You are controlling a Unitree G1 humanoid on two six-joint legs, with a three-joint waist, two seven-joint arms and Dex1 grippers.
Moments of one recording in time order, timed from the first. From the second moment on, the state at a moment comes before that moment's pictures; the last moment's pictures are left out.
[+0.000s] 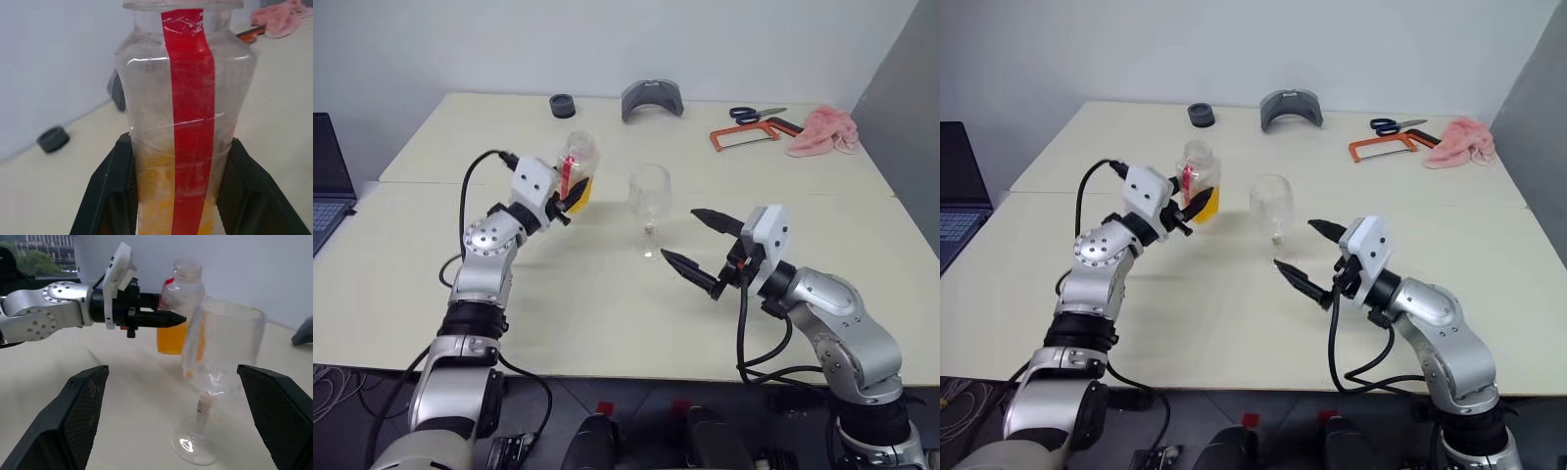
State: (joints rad) left arm -0.73 0.48 0.03 0.50 -0.07 -0.19 -0.61; right arm -0.29 -0.37 0.03 -0.55 0.38 0.53 0.63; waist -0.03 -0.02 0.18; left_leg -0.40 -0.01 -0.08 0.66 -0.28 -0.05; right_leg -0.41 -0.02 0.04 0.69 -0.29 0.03
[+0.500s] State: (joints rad) left arm -1.00 0.56 -0.14 0.79 0.20 -0.64 -0.62; right arm -0.41 -0.38 0.01 -0.44 0.39 0.53 0.58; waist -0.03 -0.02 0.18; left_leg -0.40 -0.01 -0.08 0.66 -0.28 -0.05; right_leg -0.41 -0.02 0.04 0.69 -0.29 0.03
